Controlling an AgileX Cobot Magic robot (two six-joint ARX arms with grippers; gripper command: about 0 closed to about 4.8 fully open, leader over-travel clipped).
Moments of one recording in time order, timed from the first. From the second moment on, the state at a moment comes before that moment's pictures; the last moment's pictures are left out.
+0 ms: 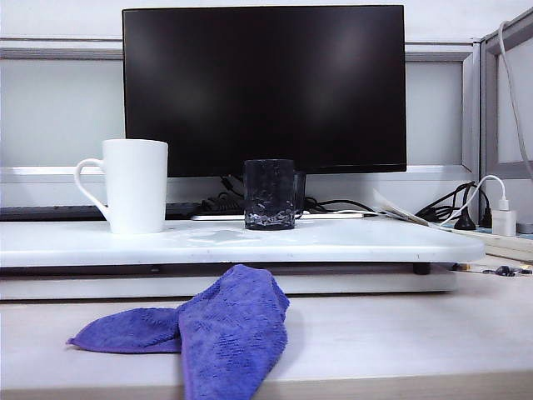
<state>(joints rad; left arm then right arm) 0.05 0.04 0.40 0.00 0.18 -0.19 0.04 0.20 0.53 0.14 -0.02 0.02</state>
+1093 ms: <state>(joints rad) -0.41 1.18 0.62 0.41 0.15 -0.11 0.26 1.53 0.88 0.40 -0.38 -0.10</state>
